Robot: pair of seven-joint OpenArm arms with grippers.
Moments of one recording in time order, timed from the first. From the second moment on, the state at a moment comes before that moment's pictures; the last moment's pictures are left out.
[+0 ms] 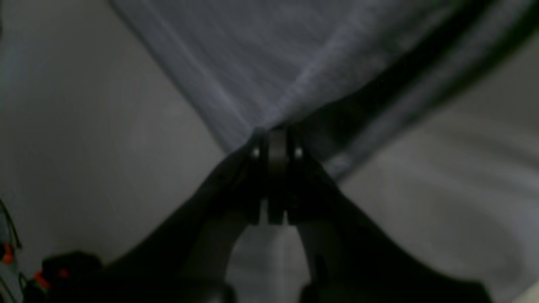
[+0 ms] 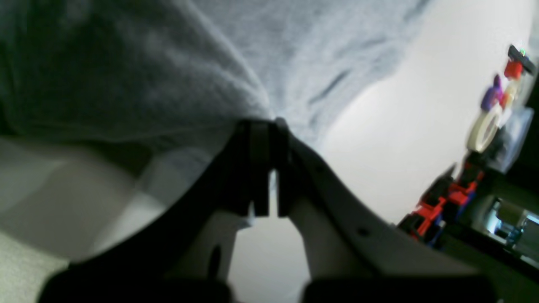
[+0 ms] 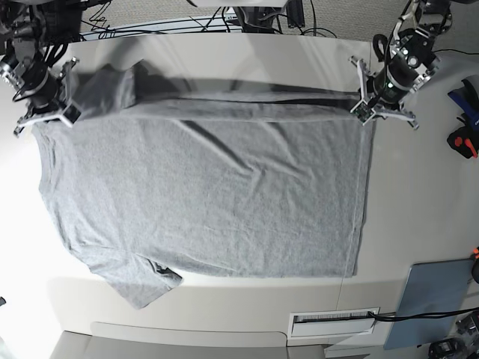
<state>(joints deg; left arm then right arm) 23.3 -35.3 9.2 105.3 -0.8 -16.9 30.1 -32.9 42.5 15.9 110.0 -5.9 32.4 -35.0</state>
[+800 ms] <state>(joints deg) 19.7 -33.9 9.2 101.1 -0.6 -20.6 29.6 -22.1 42.4 1.2 102.6 -12.1 31.6 -34.1</state>
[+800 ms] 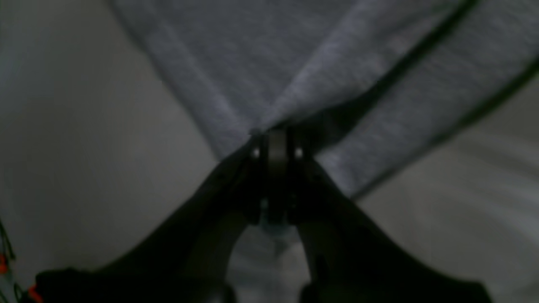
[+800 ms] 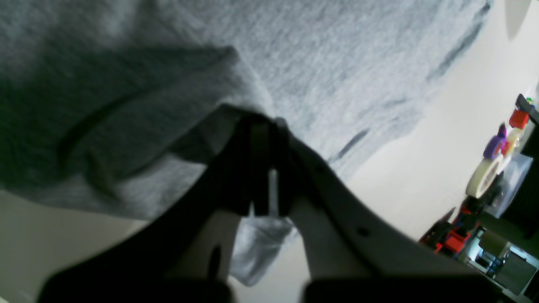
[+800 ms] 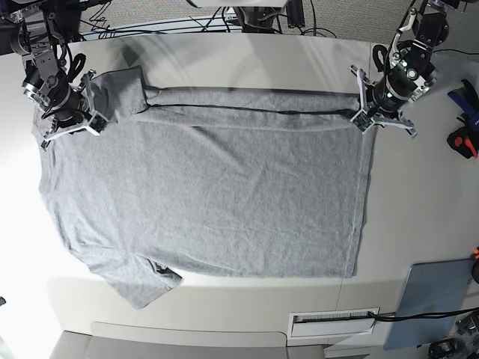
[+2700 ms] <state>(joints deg) 18.9 -33.9 9.2 103.4 -1.9 -12.4 29.3 -39.0 47.3 1.2 117.0 -16.6 29.5 -41.7</state>
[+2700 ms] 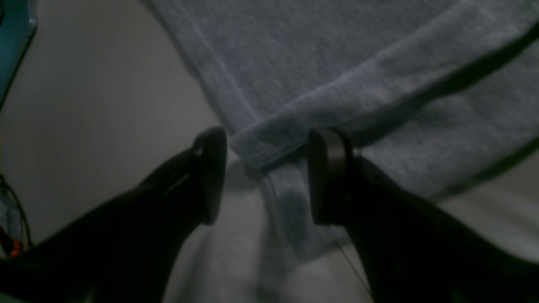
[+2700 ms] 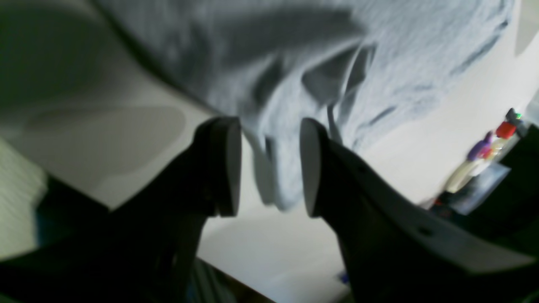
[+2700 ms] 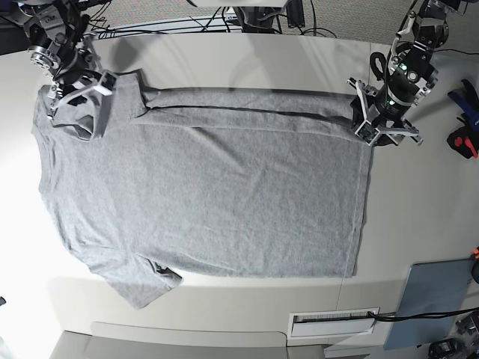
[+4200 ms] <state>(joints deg) 18.9 -33.9 9.2 103.4 -1.9 -11.3 29.2 -26.1 47.9 -10.4 111.4 -19.0 28.9 -41.7</state>
